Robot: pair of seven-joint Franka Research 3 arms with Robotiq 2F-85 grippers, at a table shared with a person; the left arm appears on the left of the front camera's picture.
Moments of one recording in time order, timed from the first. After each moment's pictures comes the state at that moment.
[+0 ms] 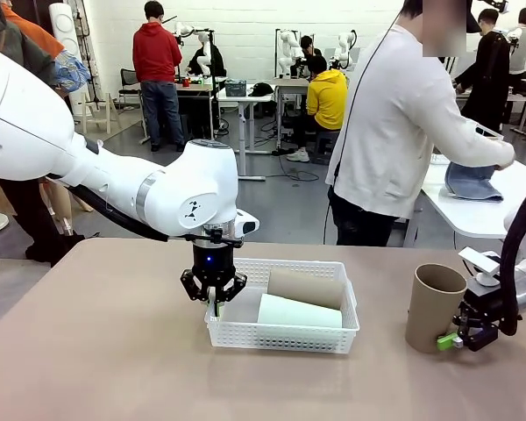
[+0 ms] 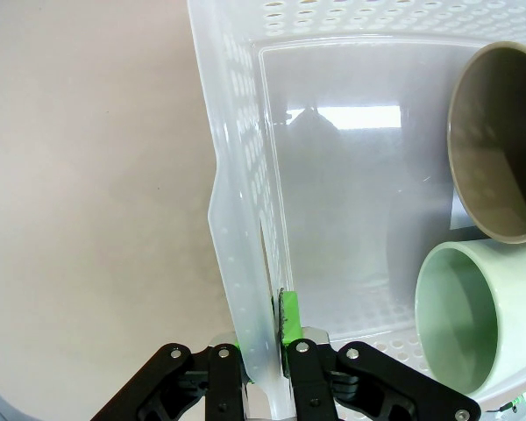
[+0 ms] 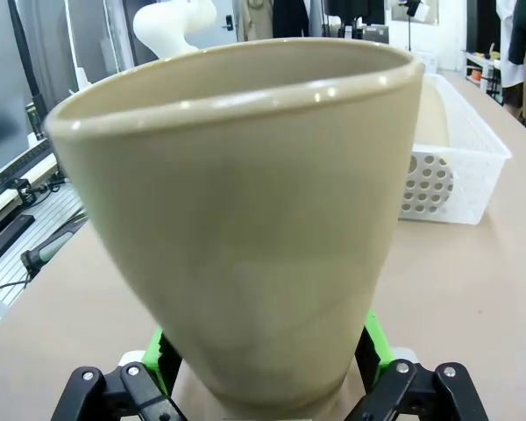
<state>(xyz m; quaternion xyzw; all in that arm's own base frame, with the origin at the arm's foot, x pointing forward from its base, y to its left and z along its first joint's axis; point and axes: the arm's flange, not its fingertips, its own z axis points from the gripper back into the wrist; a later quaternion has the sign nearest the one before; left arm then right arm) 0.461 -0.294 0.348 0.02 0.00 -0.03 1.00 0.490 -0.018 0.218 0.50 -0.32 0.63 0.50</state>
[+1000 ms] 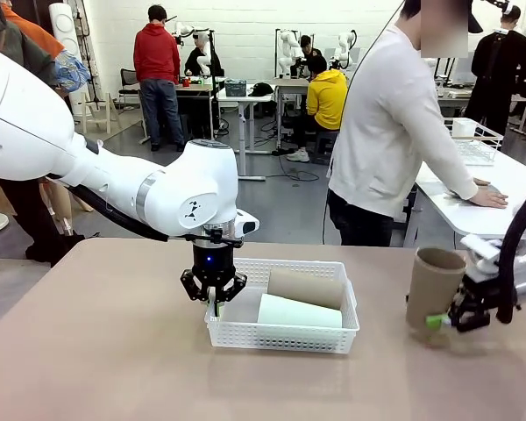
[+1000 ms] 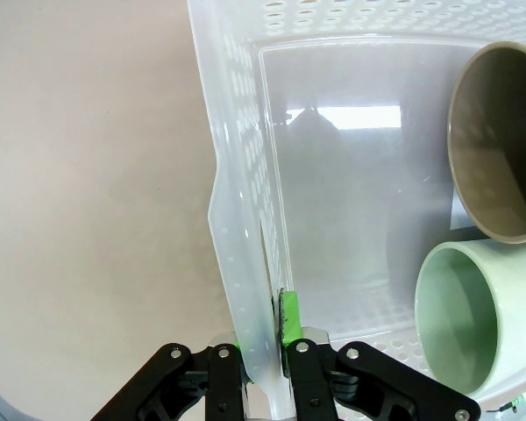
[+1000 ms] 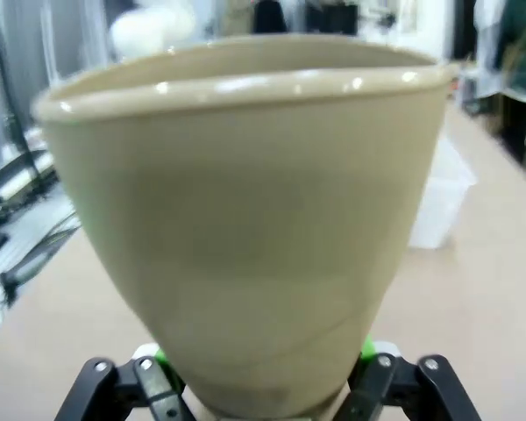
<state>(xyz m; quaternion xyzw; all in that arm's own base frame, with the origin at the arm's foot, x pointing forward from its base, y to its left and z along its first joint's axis) 0.461 -0.294 0.348 0.02 0.00 -0.03 1.00 0.498 -0.023 0.251 0.48 -0.37 0.60 0.52</state>
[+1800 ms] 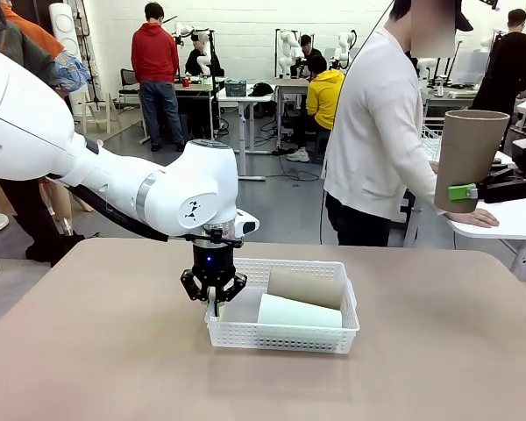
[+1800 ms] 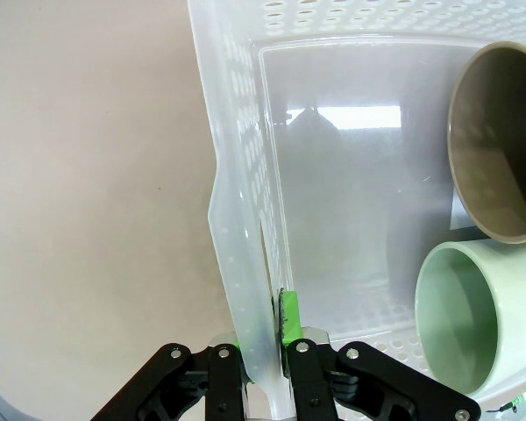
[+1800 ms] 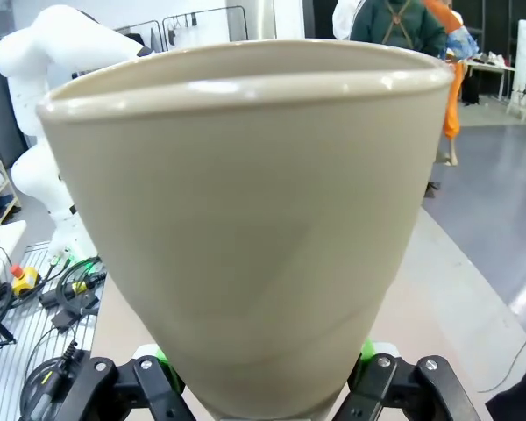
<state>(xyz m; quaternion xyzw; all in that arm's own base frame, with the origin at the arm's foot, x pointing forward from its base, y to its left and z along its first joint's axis) 0.461 -0.294 0.348 0.02 0.00 -0.03 1.00 0.477 -0.031 0.491 0.41 -0.43 0.49 0.64</state>
